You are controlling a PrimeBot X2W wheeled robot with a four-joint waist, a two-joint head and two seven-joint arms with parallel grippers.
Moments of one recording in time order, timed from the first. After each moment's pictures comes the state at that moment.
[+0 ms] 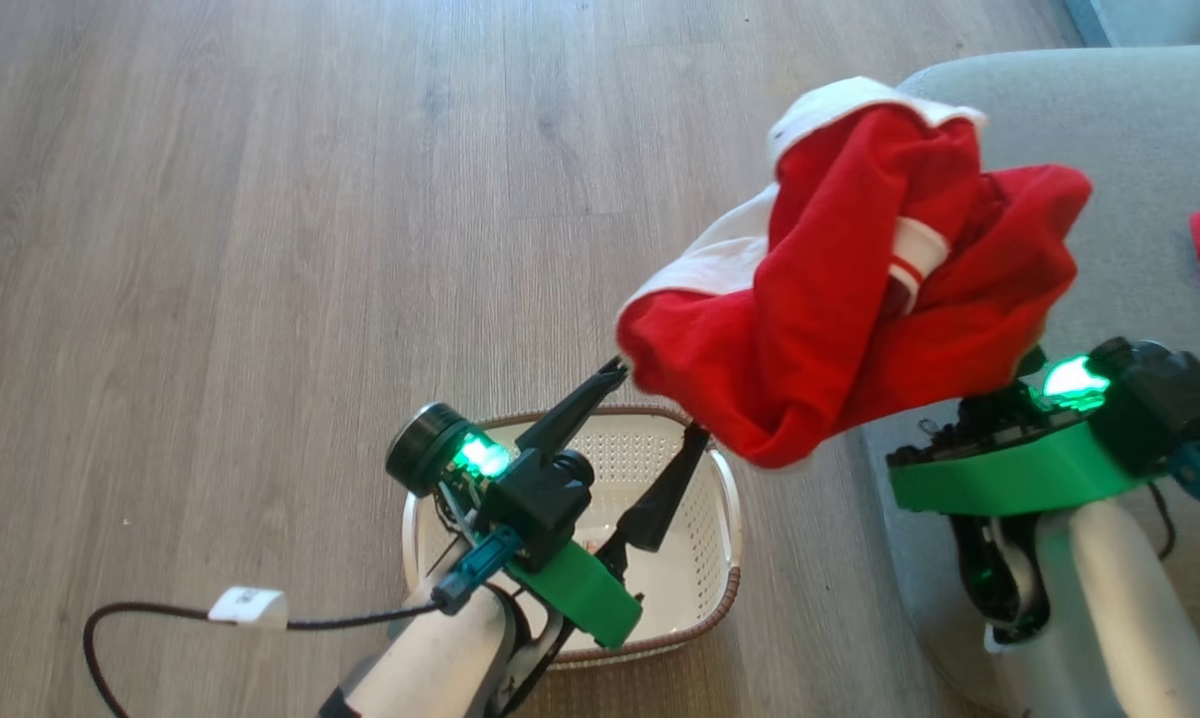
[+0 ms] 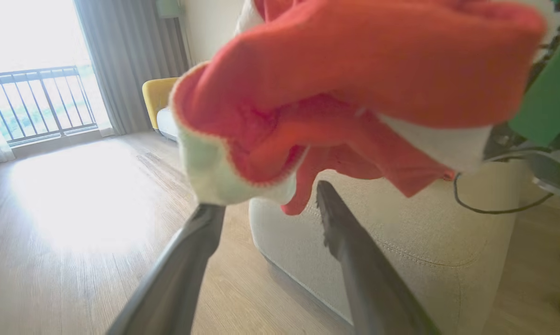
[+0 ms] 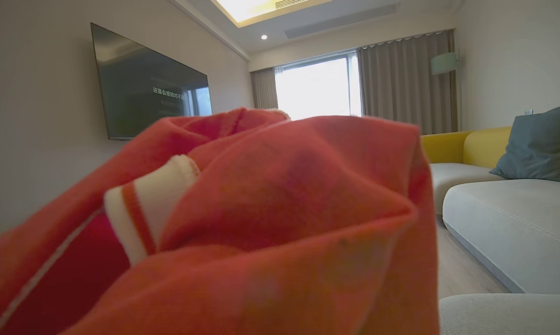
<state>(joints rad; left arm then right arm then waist) -0.28 0.05 -0.61 0.10 -0.14 -0.04 -0.26 -0.21 -0.07 0.14 -0.06 0.27 0.13 -0.26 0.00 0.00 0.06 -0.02</state>
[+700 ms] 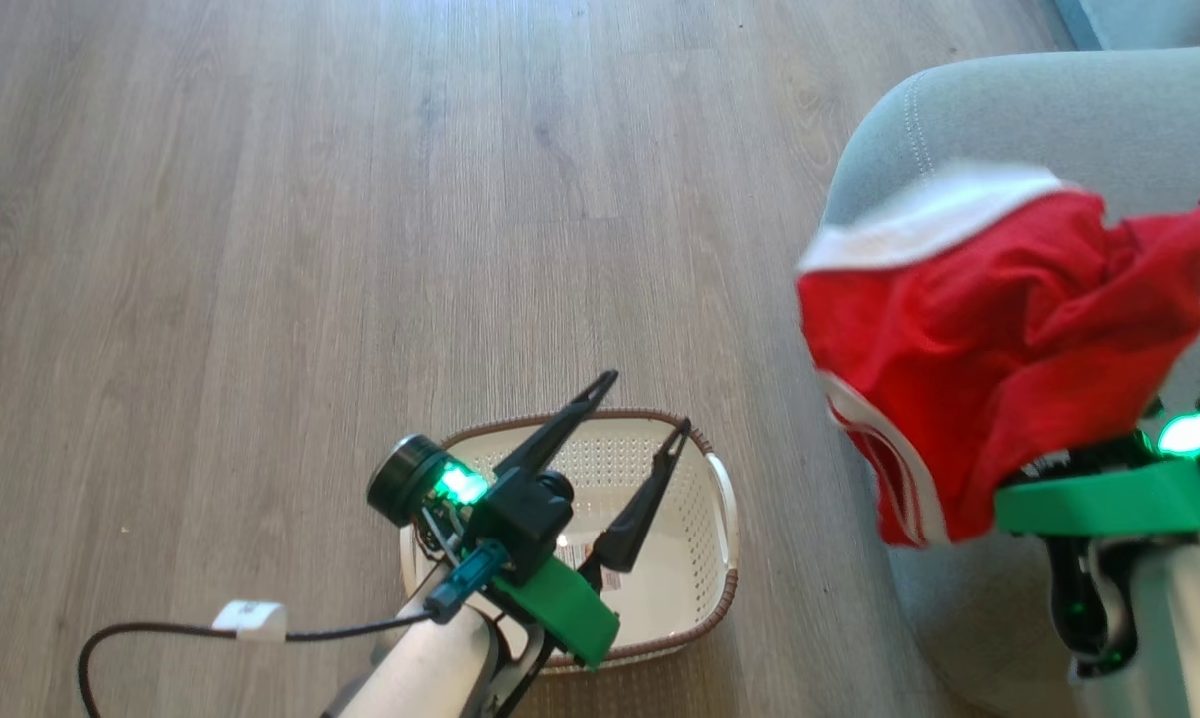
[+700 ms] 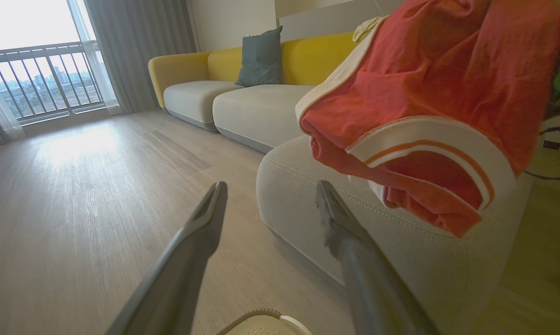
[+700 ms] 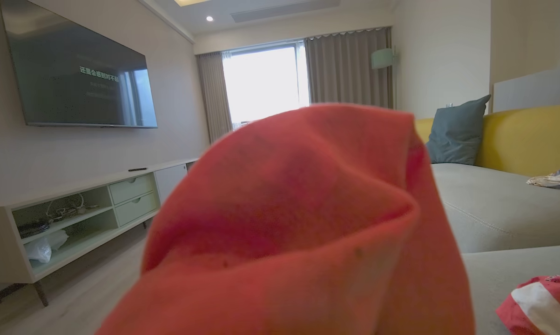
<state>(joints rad) -0.24 0.05 -0.57 0.15 -0.11 -0.04 -0.26 -0.13 -0.10 -0.03 -0.06 0.26 0.13 -0.26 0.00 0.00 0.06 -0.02</state>
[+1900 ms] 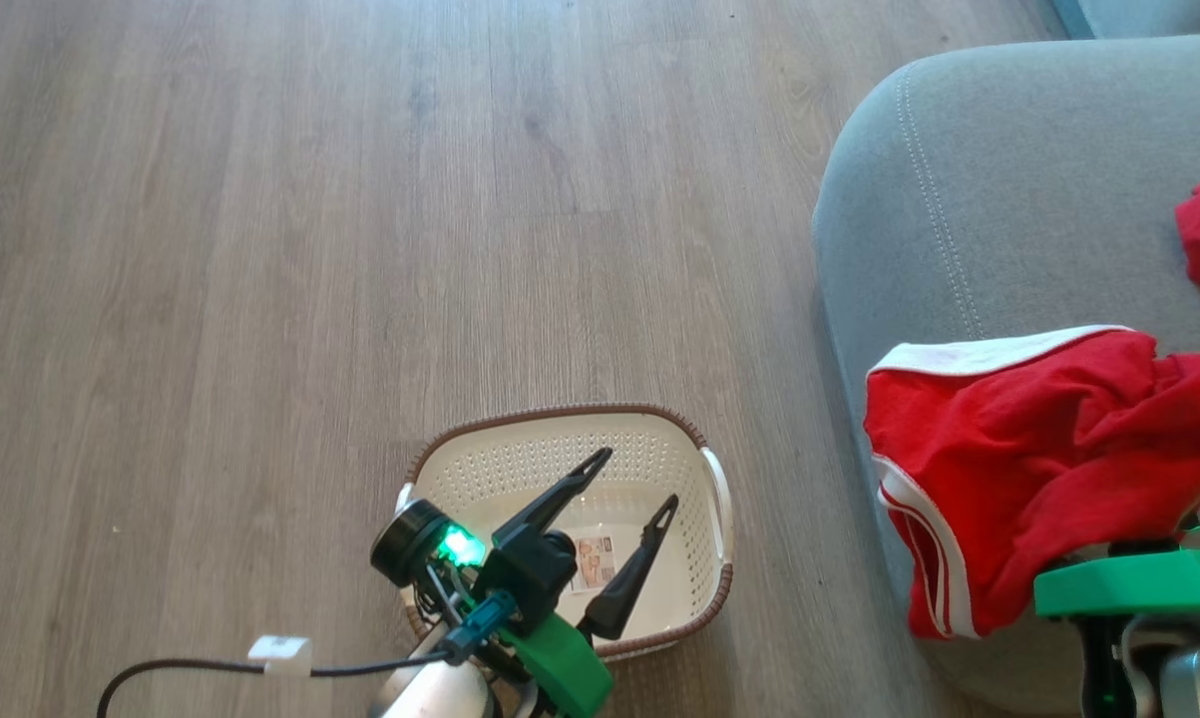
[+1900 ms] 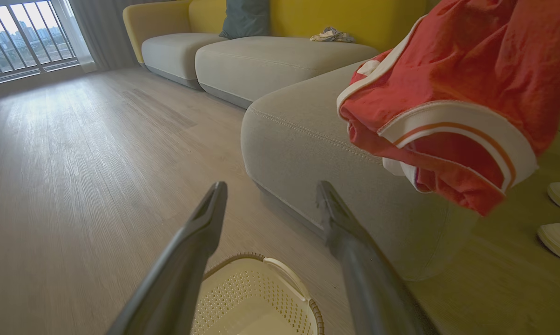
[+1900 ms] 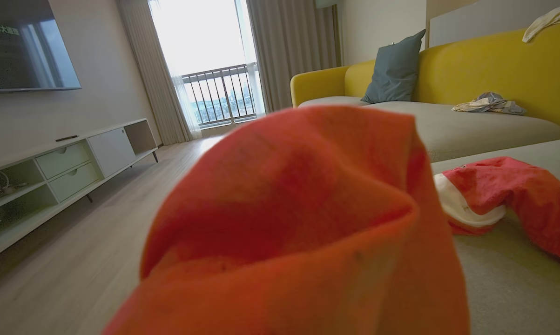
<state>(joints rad) -0.16 0.05 -0.56 0.24 -0.06 -0.08 -0.26 0.03 -0.05 -0.17 0.01 0.26 0.13 -0.26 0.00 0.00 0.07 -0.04</state>
